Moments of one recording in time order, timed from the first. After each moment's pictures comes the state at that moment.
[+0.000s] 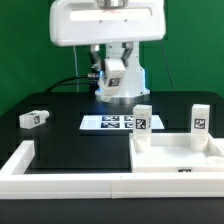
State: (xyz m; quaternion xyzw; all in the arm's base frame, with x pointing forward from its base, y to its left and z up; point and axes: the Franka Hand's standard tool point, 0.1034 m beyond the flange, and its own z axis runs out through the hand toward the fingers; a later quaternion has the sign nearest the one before) arm 0.536 -0.036 0.177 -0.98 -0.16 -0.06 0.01
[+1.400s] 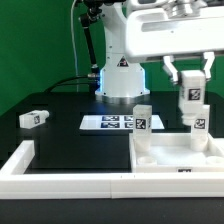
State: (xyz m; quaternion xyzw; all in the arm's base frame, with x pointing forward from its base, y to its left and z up) arm 0.574 0.086 0.160 -0.97 -0.01 -0.23 0.05
